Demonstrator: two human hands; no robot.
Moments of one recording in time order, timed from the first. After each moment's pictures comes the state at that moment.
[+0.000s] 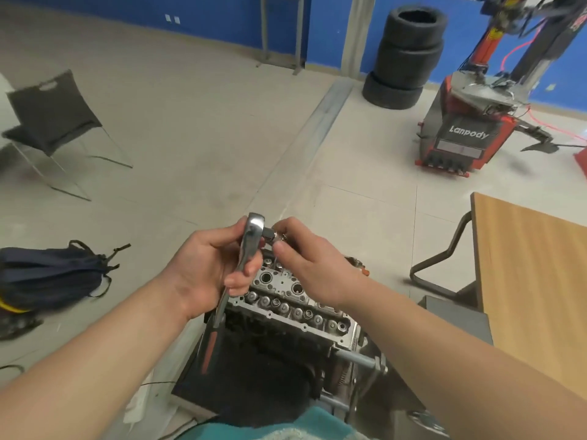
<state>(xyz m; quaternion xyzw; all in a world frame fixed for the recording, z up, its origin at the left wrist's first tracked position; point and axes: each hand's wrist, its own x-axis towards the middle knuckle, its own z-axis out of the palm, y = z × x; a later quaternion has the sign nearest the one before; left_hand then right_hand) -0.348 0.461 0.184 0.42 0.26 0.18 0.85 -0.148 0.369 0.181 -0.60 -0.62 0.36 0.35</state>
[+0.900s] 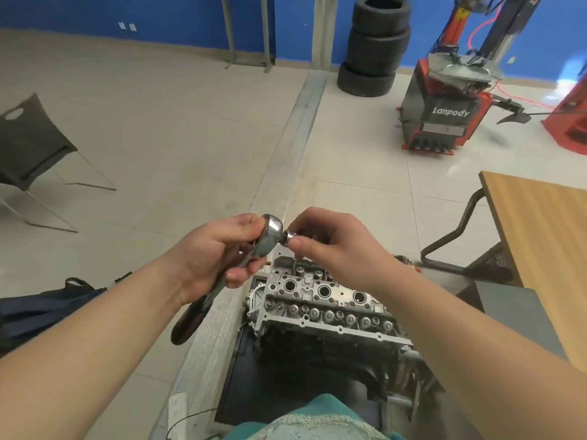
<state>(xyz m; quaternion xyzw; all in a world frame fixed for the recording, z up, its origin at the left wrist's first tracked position) -0.438 0.593 0.206 0.58 0.29 0.06 0.76 -0.232 0.460 0.193 -0.61 -0.57 0.33 0.44</state>
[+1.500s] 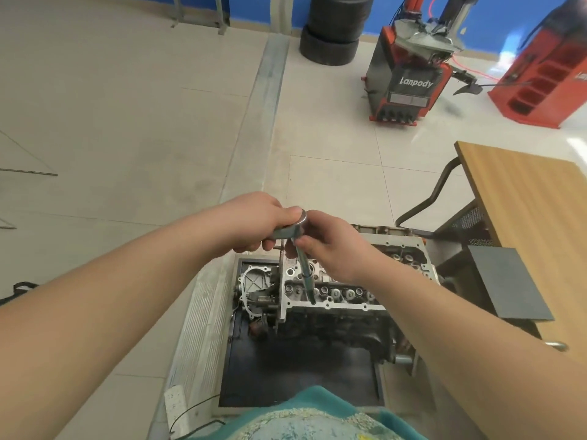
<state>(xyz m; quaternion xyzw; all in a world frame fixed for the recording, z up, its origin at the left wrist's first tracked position) -0.417 0.662 0.188 0.81 0.33 -0.10 0.48 -0.290 0.510 0.146 -0.73 -0.48 0.34 0.35</state>
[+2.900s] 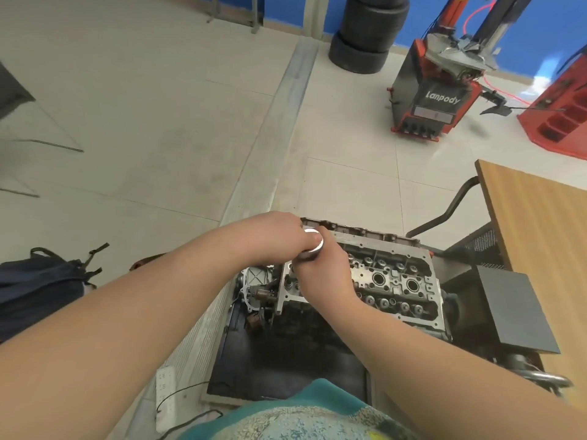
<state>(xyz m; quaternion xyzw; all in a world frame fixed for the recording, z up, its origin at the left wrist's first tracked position) -0.412 0.621 0.169 0.86 0.34 -0.15 0.36 -0.336 0.504 0.093 -0.79 -0.33 0.26 0.45</state>
